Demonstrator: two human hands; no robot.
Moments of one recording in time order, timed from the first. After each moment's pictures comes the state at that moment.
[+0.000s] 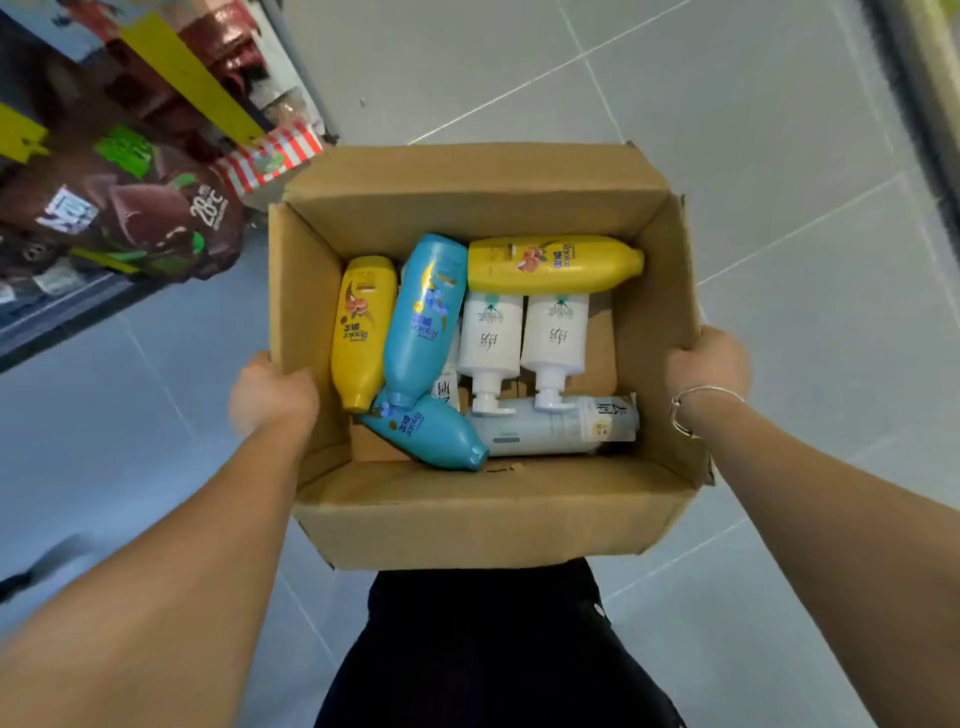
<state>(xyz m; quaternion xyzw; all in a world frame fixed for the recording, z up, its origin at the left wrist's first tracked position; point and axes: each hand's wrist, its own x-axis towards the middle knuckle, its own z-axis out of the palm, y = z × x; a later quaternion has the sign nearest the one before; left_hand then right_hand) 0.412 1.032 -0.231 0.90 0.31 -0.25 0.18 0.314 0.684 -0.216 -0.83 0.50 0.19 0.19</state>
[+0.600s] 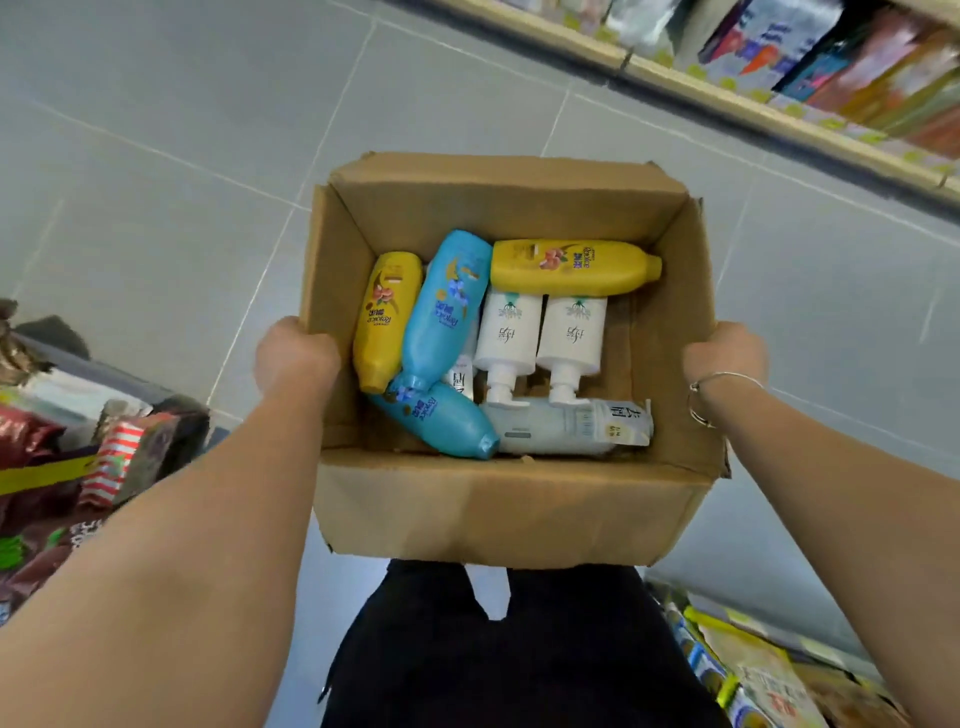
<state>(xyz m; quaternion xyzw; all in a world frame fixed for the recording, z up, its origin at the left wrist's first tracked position) 0.394 0.668 -0.094 0.95 -0.07 -0.27 0.14 0.077 0.478 -0.081 -0.60 0.75 0.08 0.25</state>
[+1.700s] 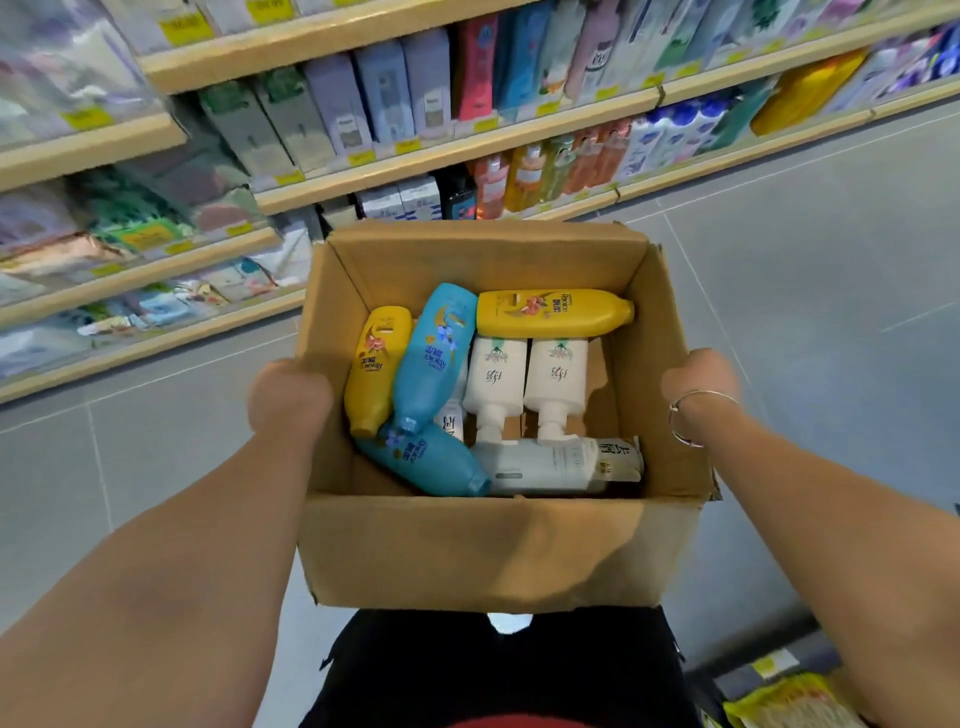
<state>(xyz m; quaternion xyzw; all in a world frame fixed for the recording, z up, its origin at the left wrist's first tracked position) 0.193 0.063 -0.052 0.87 -0.41 -0.26 0.02 -0.170 0.119 -0.052 -0.32 0.91 0.00 0.27</state>
